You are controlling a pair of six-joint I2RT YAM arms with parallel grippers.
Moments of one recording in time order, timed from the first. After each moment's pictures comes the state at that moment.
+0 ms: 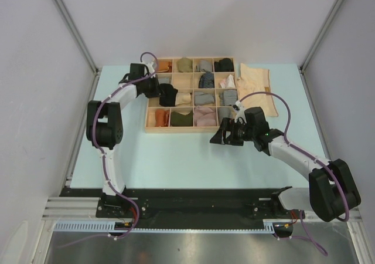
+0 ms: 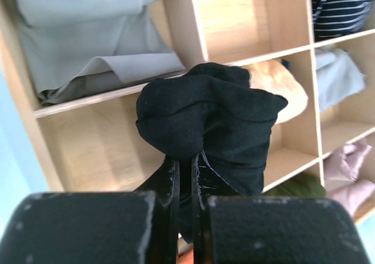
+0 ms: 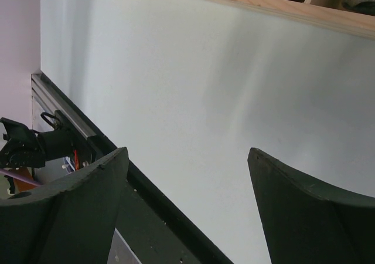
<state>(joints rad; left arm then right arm) -0.11 2.13 1.63 -0.30 0.42 -0.23 0.43 1.28 0.70 -0.11 -0.50 0.54</state>
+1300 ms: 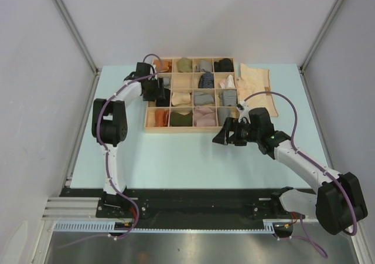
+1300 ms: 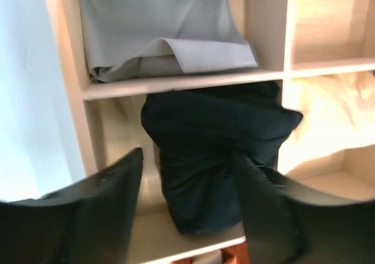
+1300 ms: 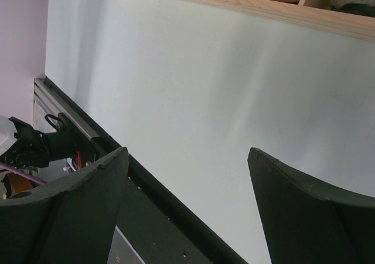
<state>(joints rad) -0.14 2.22 1.75 -0.49 0.17 -0.22 0.43 1.17 0.70 -0.17 -0.47 0.54</state>
